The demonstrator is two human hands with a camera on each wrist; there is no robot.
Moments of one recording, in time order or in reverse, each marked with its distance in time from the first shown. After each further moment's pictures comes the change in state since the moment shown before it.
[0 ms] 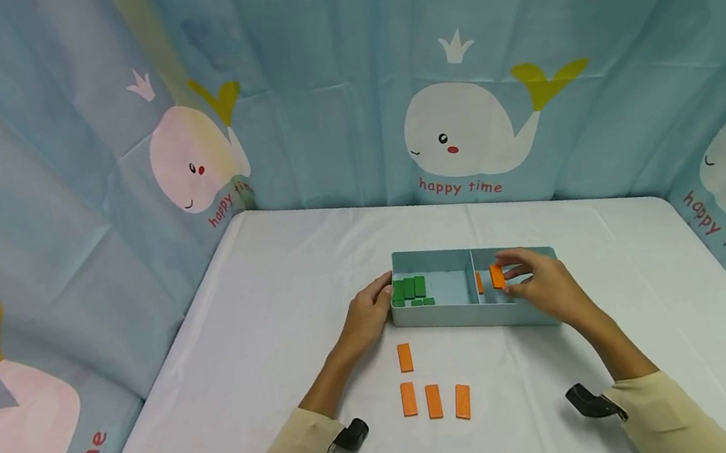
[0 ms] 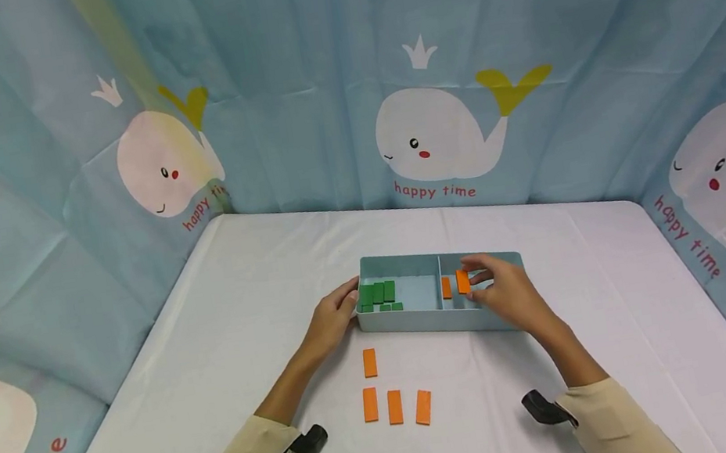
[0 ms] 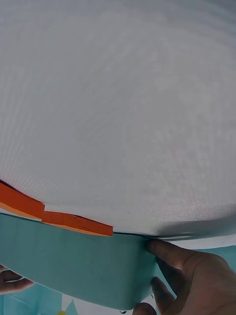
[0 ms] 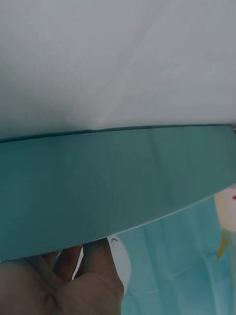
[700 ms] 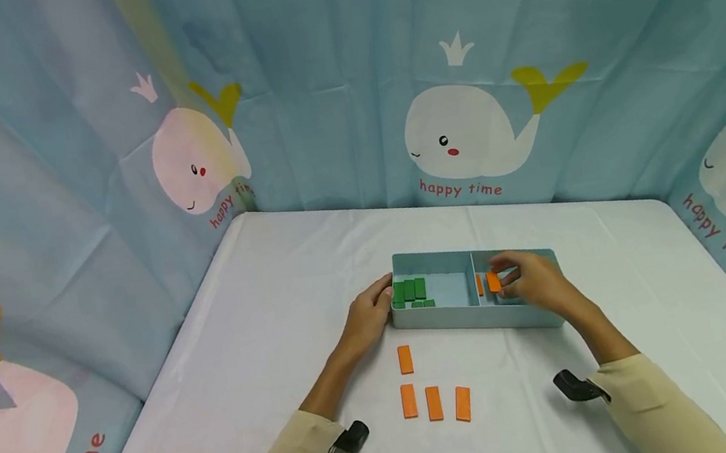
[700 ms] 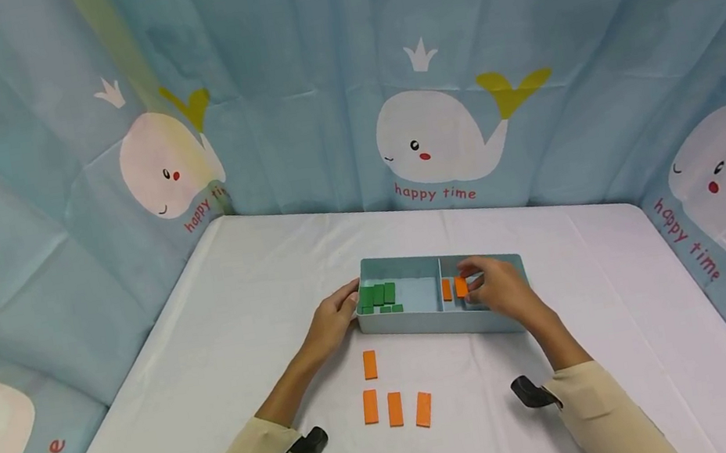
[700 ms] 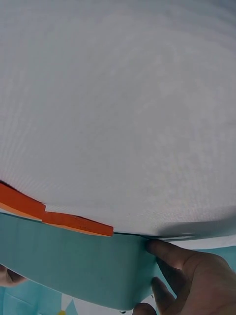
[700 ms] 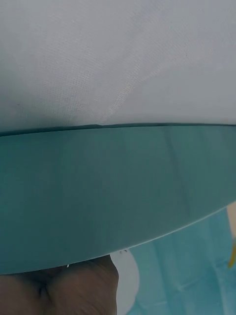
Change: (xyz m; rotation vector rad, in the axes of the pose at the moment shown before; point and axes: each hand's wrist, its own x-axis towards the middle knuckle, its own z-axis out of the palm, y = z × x) left_hand 0.000 -0.002 0.000 -0.003 0.000 0.013; right_hand 0.024 0.010 0.005 -0.057 -0.115 0.058
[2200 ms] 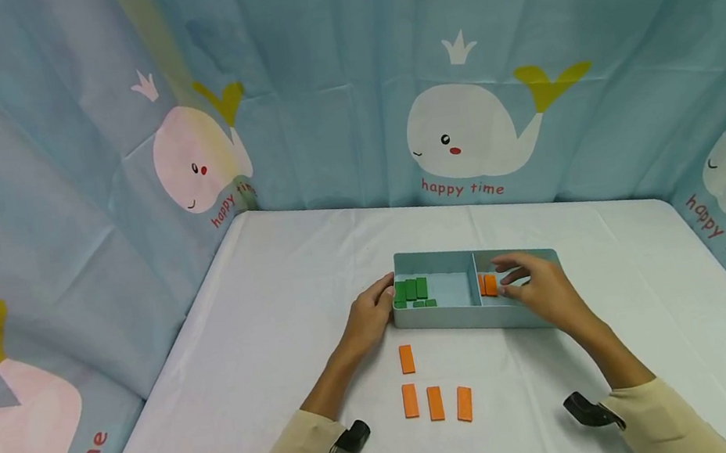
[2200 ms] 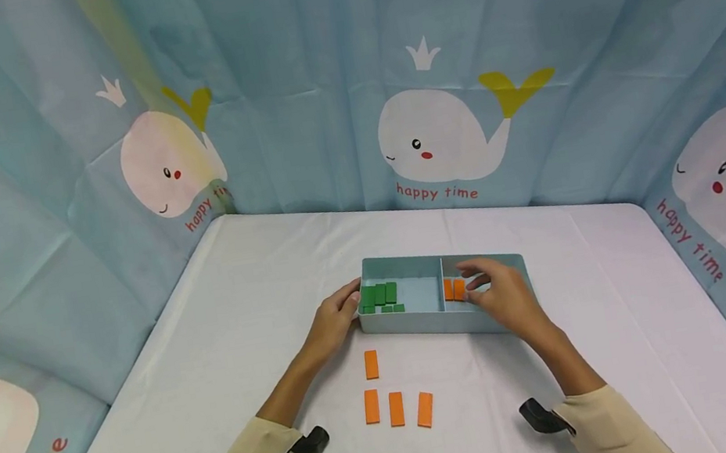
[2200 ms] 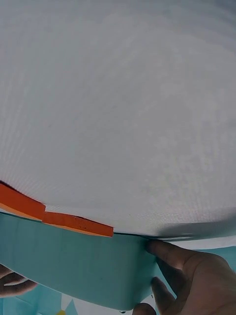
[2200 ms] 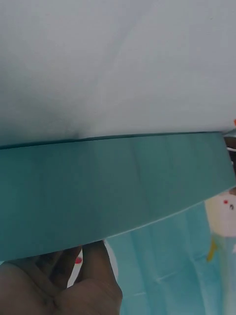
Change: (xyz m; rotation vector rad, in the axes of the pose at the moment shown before) left_hand -0.002 0.003 -0.001 -0.001 -0.001 -0.012; right_hand -0.025 -0.014 0.008 0.025 0.177 -0.107
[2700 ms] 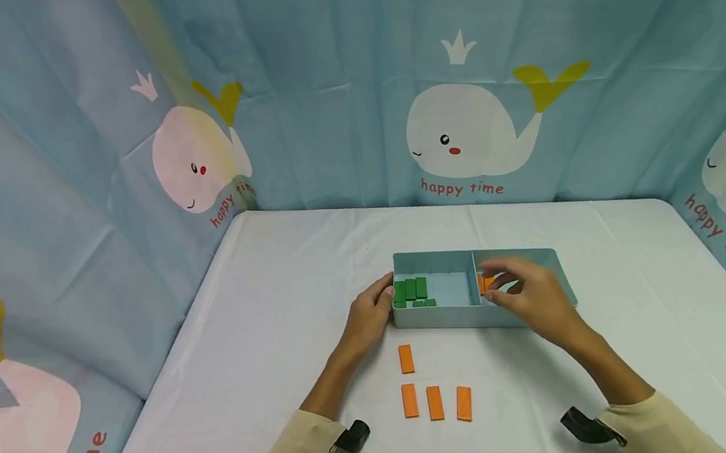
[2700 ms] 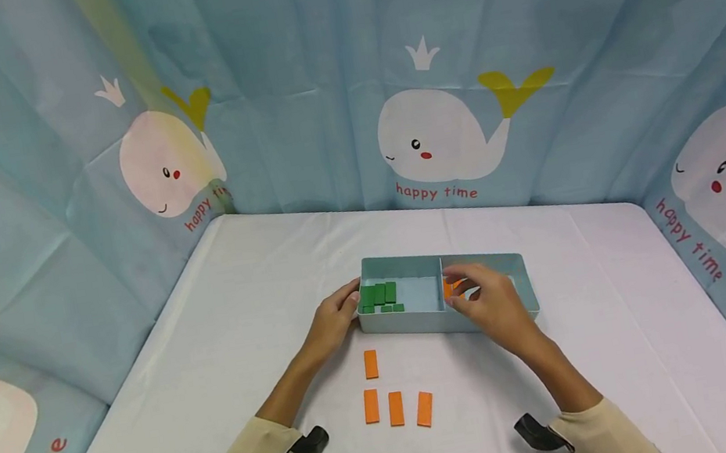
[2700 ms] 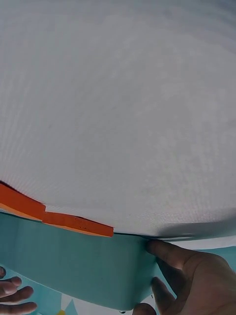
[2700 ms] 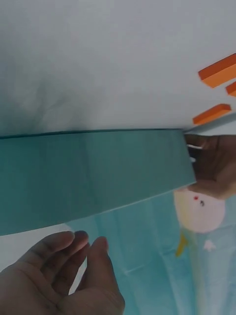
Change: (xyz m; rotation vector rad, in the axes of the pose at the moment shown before) left_hand 0.000 0.001 -0.001 -0.004 -0.006 0.000; right_hand -0.014 -0.031 0.010 0.055 0.114 -0.178
